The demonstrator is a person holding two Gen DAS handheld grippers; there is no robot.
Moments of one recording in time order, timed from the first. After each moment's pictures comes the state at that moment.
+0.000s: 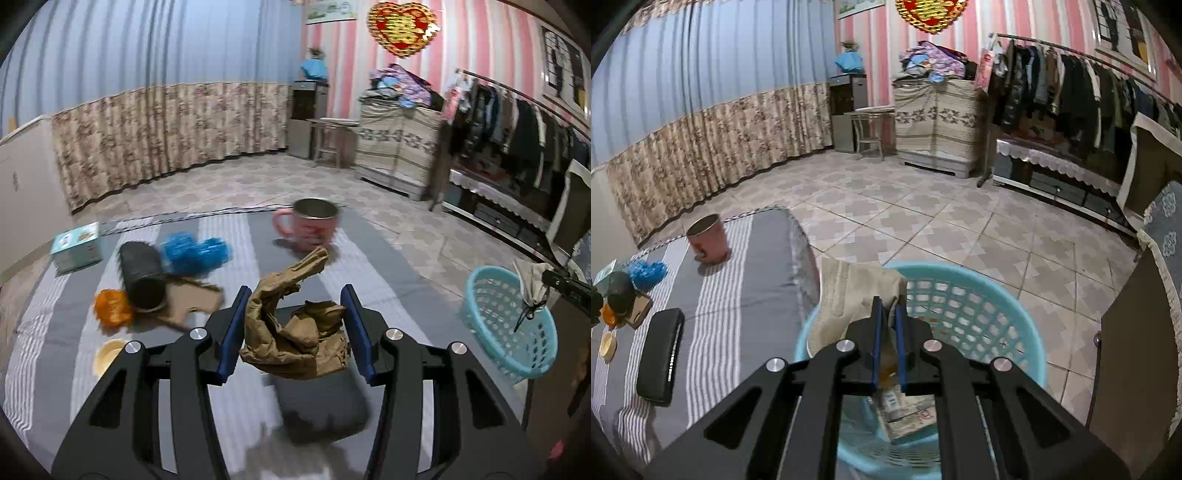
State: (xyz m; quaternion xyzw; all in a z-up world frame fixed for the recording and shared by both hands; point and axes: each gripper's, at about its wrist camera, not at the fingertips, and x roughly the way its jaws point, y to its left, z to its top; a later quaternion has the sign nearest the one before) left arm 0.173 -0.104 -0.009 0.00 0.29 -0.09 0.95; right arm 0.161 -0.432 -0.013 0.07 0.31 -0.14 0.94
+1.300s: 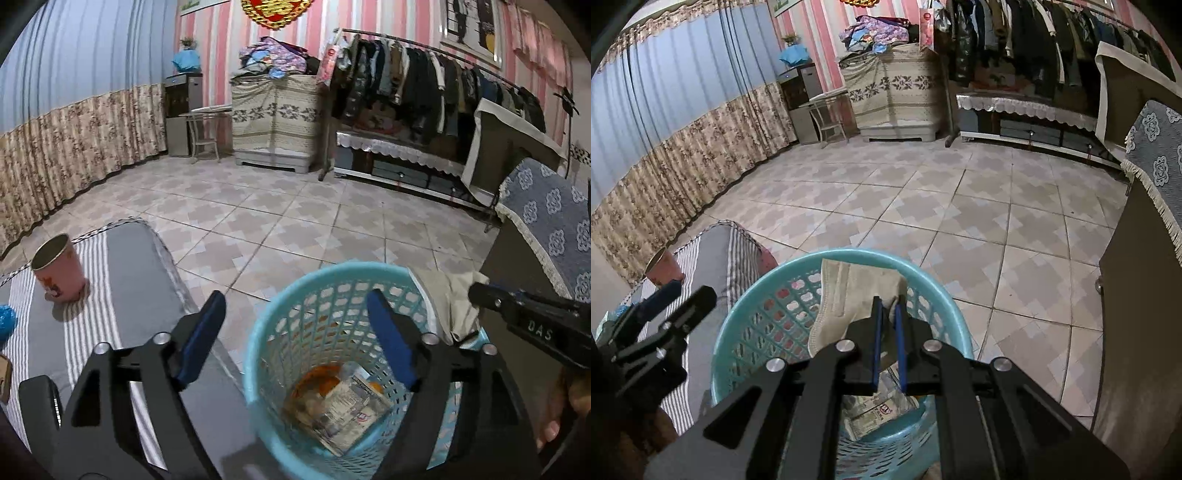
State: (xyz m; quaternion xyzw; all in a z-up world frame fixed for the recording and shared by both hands) left arm 0.213 -0.360 -0.045 0.06 0.30 -0.28 0.91; right arm 0.157 -0.528 -0.055 0.17 0.34 -0.18 0.91
